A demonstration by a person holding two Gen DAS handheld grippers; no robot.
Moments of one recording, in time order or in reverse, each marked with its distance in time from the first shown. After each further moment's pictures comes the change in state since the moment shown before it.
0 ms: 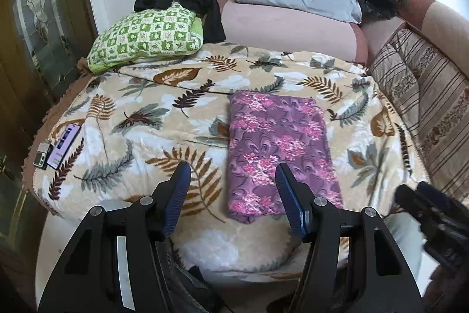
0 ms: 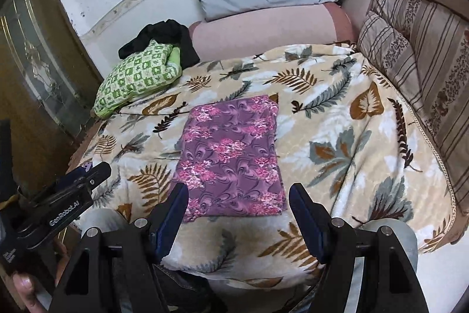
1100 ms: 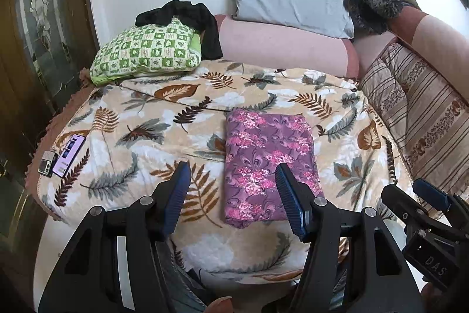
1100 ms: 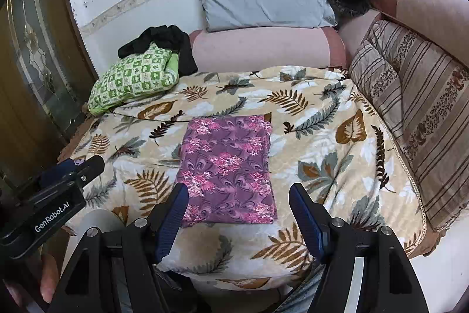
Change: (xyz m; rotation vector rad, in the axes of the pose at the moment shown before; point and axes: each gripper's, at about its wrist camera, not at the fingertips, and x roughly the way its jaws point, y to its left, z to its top) left arm -0.042 0.002 0.017 -0.008 -0.054 -0.024; right arm -0.043 0.043 0.016 -0.072 -0.047 -0.110
